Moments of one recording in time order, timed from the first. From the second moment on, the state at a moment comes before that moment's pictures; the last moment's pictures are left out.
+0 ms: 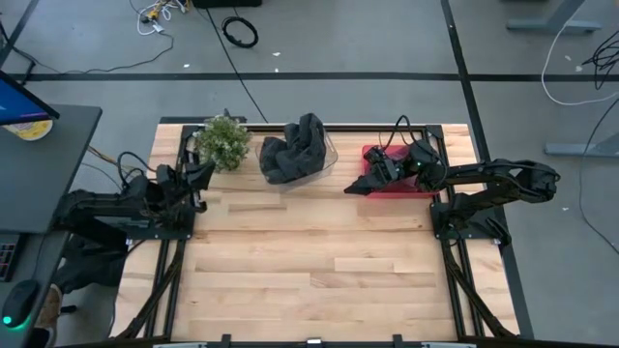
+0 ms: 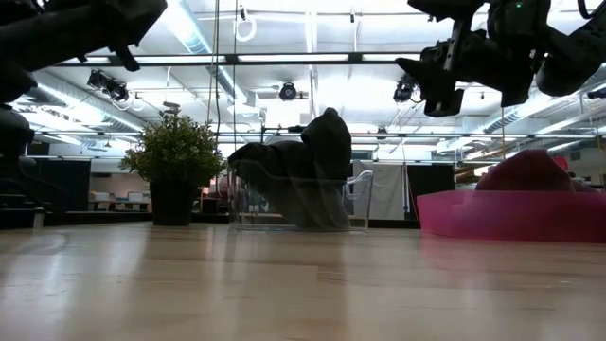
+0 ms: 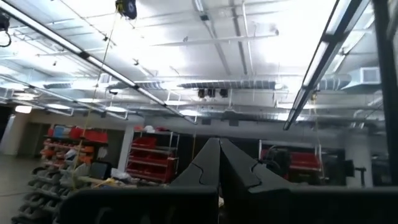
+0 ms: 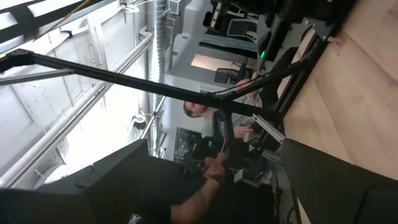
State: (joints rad) left arm 0.01 0.19 0.04 0.79 -0.34 0.07; right arm -0.40 1.26 0.42 1.05 -0.82 1.48
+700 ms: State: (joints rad) left arm 0.01 0.00 0.01 0.29 -0.11 -0.07; right arm -0.40 1.26 0.42 1.00 -0.79 1.48
